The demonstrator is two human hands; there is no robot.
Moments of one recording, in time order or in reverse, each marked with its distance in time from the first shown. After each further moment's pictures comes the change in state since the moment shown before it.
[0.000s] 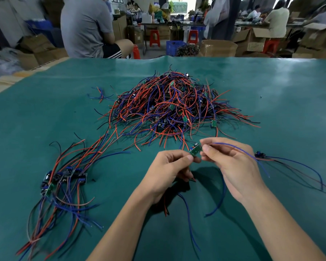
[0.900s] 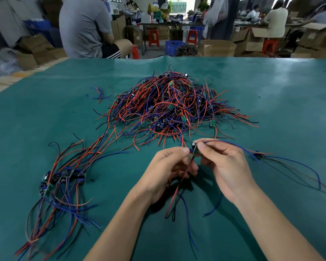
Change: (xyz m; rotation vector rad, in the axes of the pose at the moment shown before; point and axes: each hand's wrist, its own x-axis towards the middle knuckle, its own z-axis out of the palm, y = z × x) left_hand 0.000 0.004 0.000 -0.125 -0.069 -0.010; right_hand 0.001 0.008 0.008 0.090 -0.023 0.111
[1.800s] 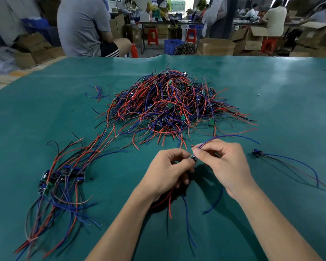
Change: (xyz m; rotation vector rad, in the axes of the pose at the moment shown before) left_hand 0.001 -0.008 0.004 0.320 0.090 0.029; right_hand 0.003 0.003 -0.012 -0.498 -0.020 -0.201
